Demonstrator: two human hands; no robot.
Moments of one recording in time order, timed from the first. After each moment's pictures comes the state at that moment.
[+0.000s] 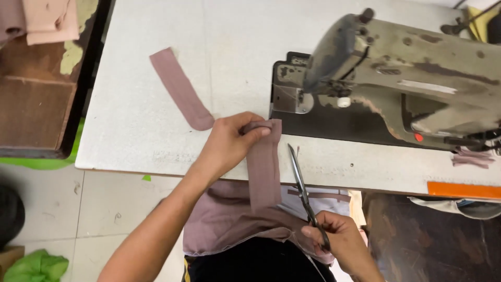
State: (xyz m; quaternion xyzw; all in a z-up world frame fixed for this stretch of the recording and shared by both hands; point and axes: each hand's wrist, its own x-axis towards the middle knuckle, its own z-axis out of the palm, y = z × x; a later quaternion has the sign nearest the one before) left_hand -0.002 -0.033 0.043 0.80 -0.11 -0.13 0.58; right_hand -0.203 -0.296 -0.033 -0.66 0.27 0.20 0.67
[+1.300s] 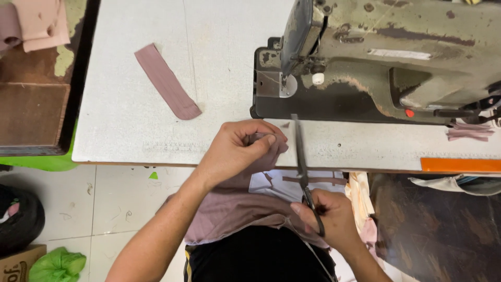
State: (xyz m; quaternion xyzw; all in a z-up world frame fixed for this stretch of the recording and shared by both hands) left_hand -0.051 -0.065 0.067 0.66 -0.23 -0.16 0.69; right_hand -0.197 -0.278 0.006 -0.82 0.03 0.01 0.57
